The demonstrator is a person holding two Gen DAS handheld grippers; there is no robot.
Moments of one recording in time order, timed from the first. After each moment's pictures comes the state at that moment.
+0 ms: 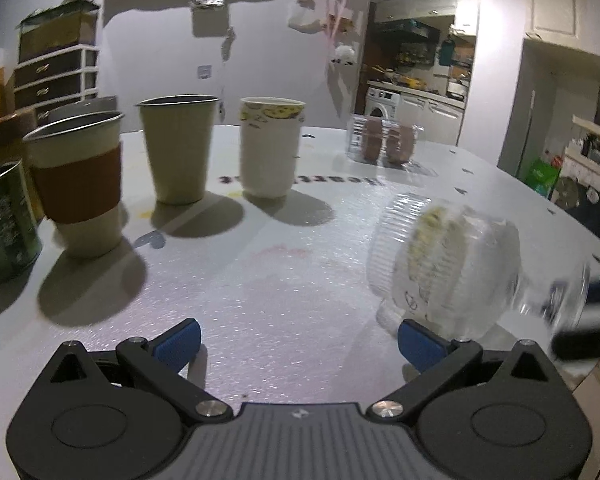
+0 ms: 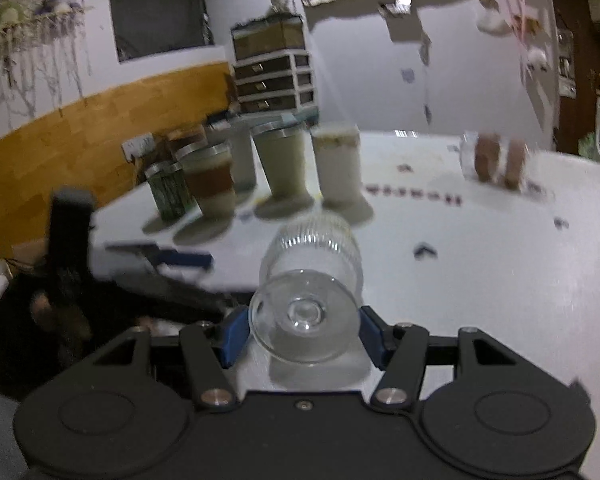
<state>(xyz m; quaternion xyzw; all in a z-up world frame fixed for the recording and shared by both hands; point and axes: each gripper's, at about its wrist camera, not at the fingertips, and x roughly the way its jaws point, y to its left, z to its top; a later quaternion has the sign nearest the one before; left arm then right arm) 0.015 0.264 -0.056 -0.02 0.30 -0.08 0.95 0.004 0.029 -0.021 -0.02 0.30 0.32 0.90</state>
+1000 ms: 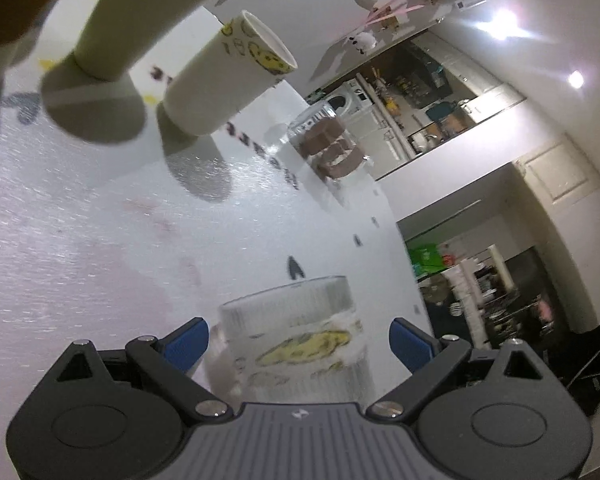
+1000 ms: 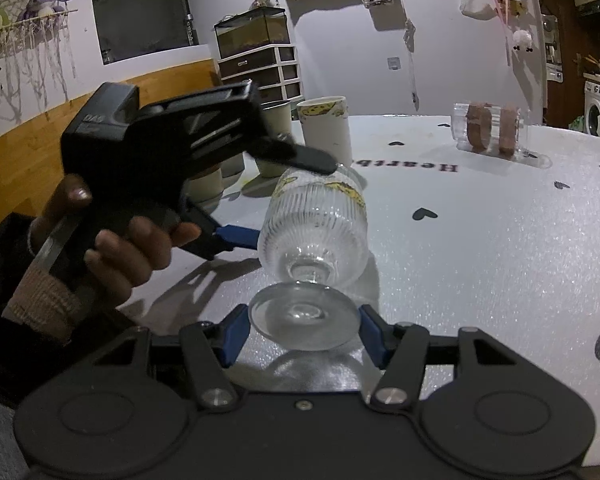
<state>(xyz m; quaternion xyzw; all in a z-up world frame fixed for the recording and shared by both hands) 0.098 0.259 -0.062 -0.38 0.38 -0.21 0.82 0.005 0.030 -0.051 0.00 0.29 0.31 0.90</state>
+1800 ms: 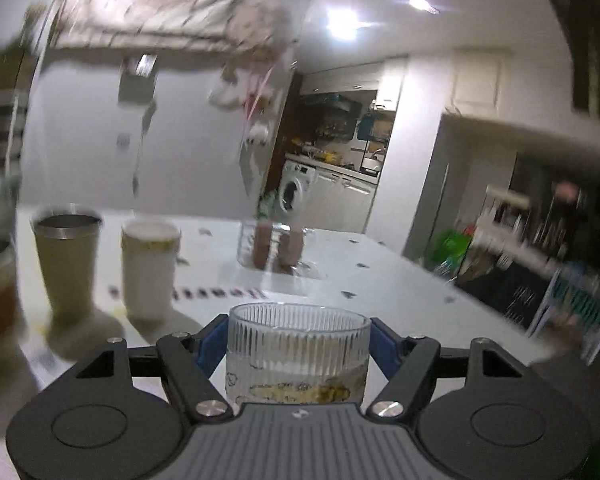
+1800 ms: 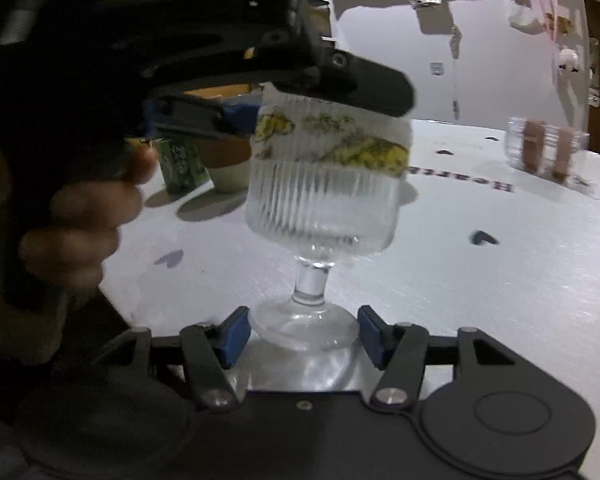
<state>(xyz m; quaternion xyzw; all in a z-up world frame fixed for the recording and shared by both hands) 0.015 0.218 0.010 -0.05 0.18 -0.20 0.96 0.025 0.081 -0.066 -0.04 0.26 0.35 0.90</state>
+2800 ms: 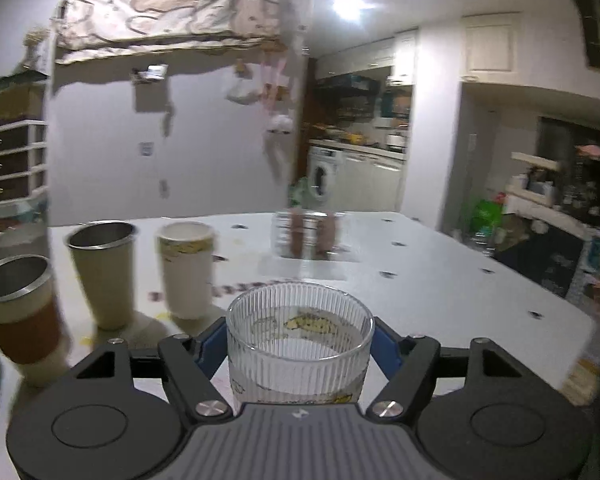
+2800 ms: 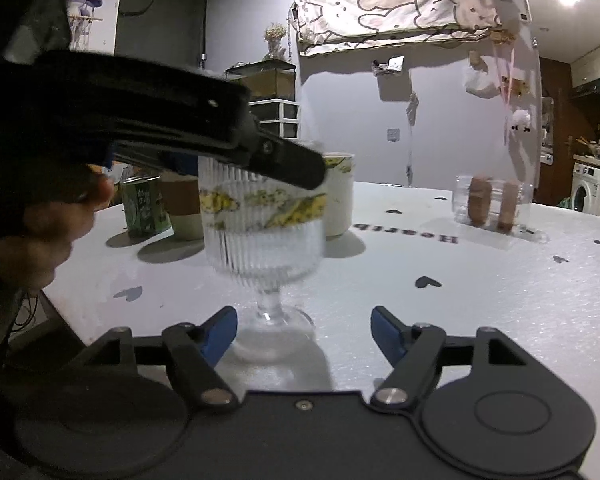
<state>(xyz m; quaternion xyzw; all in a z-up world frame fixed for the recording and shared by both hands) 0.025 0.224 0.010 0.00 0.20 -0.14 0.97 -0.001 0.057 -0.068 -0.03 0.17 0.29 0.94</state>
